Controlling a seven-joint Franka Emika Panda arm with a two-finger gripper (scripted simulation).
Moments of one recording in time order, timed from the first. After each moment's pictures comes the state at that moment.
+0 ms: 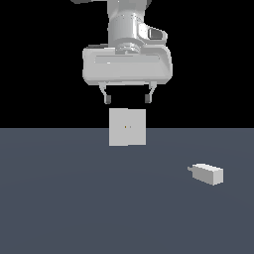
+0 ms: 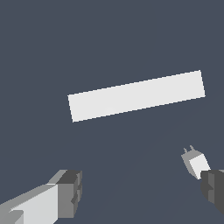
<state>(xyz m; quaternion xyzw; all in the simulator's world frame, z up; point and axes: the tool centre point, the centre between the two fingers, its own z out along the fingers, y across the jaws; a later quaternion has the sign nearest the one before) -0.002 -0.002 0.165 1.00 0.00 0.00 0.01</state>
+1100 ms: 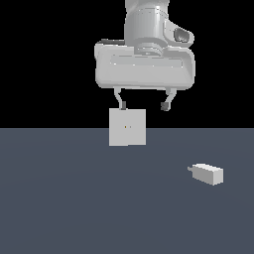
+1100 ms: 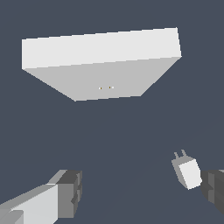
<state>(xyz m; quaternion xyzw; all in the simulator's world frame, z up) -0.028 -0.037 0.145 1.00 0.05 0.05 0.00</state>
